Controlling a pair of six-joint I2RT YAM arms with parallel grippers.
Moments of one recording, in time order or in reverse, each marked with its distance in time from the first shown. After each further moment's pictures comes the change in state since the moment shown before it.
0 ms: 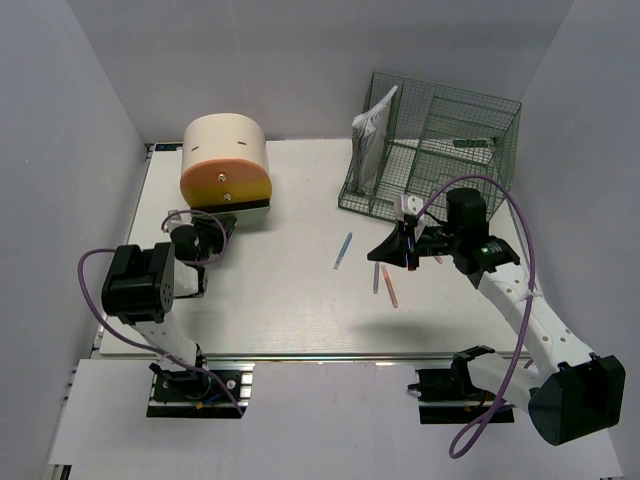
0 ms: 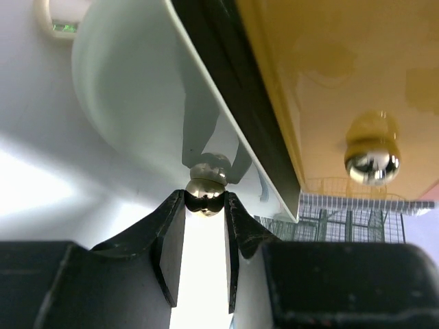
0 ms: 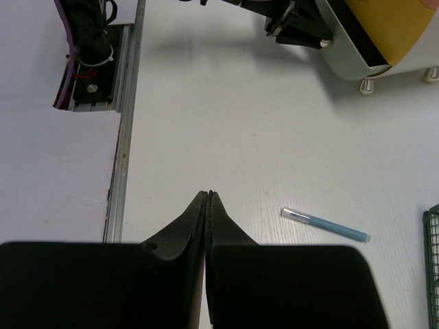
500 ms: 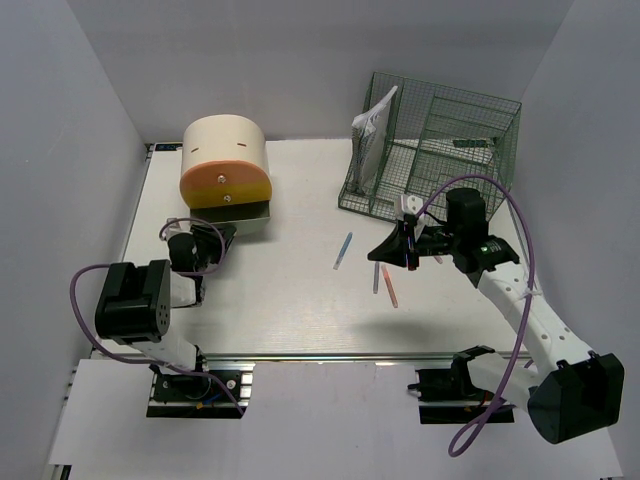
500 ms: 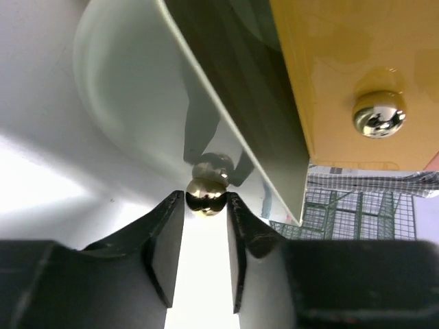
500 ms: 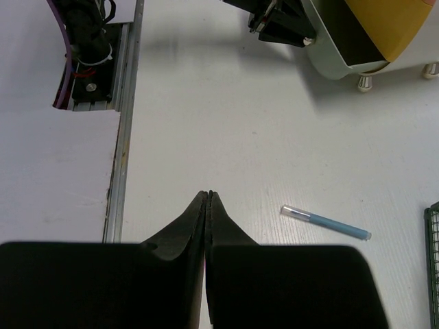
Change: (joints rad) left arm 0.007 -0.151 -0.109 -0.082 0.004 0.021; right arm -0.005 0.004 0.000 -0.008 0.000 -0.003
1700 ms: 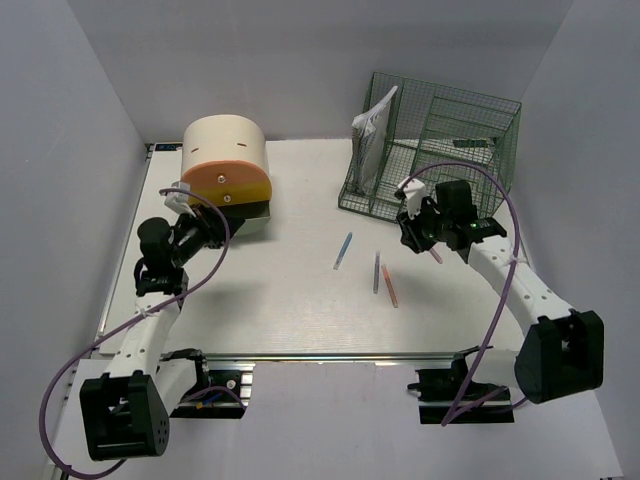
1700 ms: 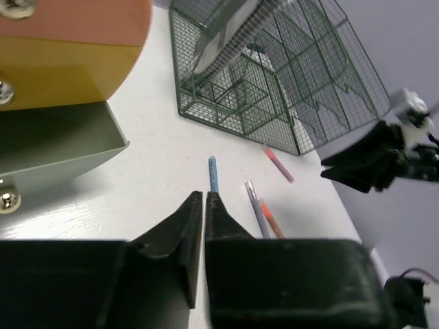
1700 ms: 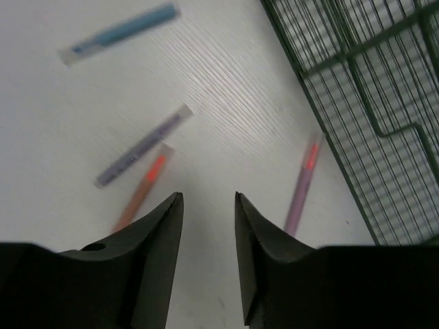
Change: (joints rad) left arm 0.004 -0.650 0.181 -0.602 0.451 0.539; right arm -0.036 0.193 0.094 -0.168 0.806 0.064
